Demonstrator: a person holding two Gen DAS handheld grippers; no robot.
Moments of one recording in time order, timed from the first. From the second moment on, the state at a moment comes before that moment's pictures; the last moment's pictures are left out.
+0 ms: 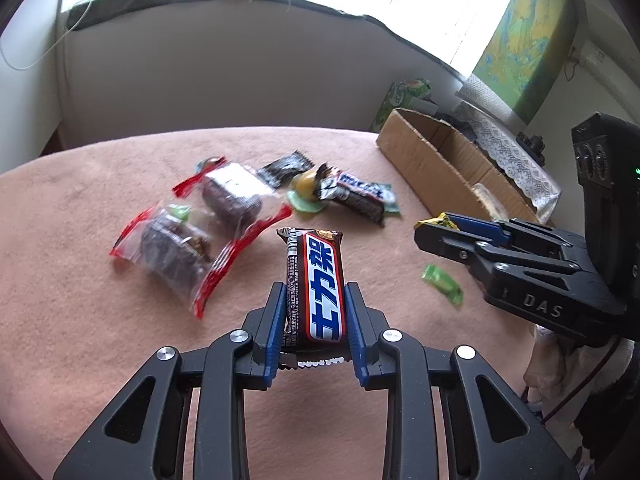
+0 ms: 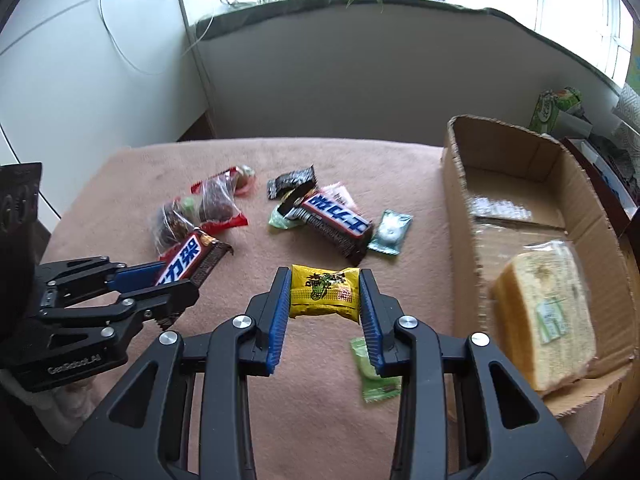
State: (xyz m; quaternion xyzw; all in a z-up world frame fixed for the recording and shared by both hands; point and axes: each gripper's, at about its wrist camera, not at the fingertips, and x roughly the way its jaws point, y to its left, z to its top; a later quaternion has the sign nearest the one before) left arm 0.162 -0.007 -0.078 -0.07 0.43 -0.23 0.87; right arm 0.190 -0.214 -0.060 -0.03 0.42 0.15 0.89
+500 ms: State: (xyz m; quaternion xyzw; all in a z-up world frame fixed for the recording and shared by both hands) left arm 0.179 -0.076 -0.038 -0.04 0.39 -0.27 0.88; right arm 0.185 -0.320 -0.021 0.03 0.38 0.08 0.92
